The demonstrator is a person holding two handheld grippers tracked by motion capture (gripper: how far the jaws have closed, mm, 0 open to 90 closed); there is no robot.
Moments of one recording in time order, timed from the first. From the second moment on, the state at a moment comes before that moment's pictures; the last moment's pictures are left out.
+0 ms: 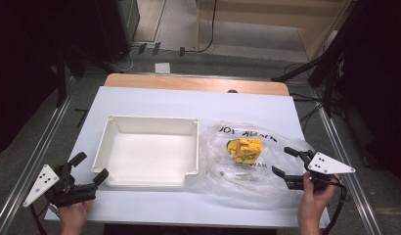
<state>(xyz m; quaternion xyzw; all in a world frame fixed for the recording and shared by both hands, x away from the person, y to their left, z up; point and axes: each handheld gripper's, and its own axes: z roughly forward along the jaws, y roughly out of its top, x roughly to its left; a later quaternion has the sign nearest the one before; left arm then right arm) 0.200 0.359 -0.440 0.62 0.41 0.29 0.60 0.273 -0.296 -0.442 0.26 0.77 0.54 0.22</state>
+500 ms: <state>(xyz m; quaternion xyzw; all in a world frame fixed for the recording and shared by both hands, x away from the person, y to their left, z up) 0.202 0.352 -0.440 0.64 0.40 0.29 0.59 0.300 -0.285 -0.418 0.23 0.84 0.46 0.19</state>
